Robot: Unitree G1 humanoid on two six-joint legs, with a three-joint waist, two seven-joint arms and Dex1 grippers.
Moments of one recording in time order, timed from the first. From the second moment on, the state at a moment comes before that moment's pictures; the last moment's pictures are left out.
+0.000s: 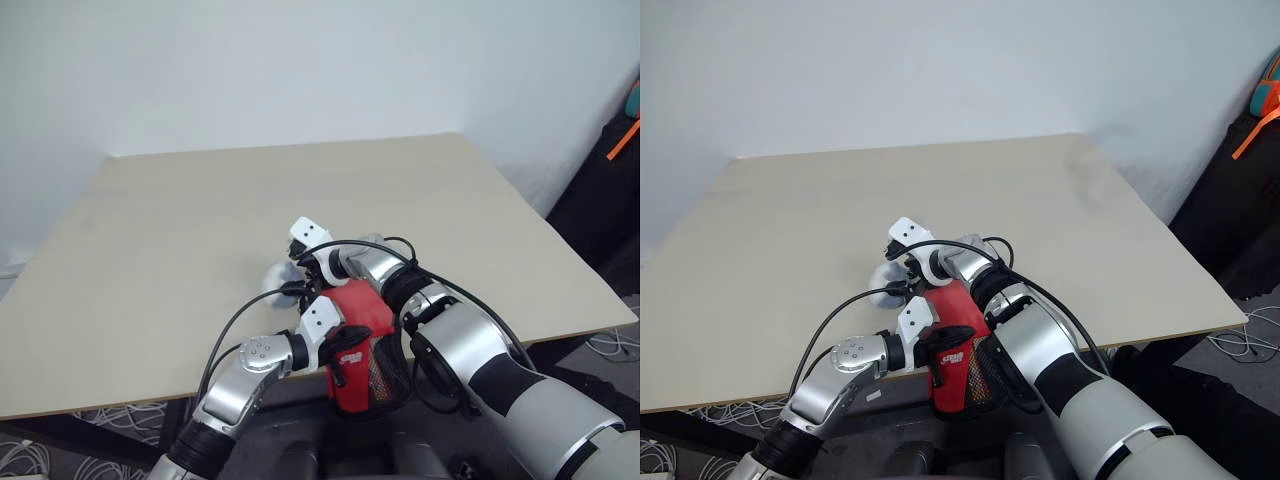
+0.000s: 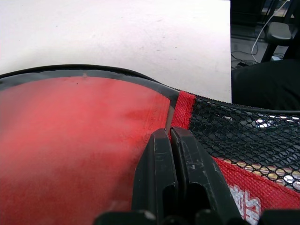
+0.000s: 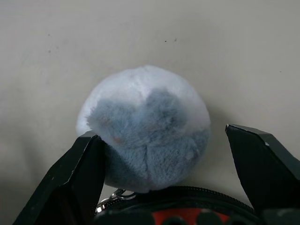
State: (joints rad) left arm -0.12 0.36 -0.36 -0.10 -0.22 0.30 -0.73; right arm -1.20 0.17 0.24 1.25 -0.07 0.30 0.82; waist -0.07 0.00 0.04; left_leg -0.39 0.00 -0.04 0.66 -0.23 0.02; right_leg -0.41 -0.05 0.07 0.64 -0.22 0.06
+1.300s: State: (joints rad) left arm -0.24 0.31 -0.31 0.05 -0.20 0.33 -0.70; right arm -1.17 0.16 0.17 1.22 -0.04 0.30 0.74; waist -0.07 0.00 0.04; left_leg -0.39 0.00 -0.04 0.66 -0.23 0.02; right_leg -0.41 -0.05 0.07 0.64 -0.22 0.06
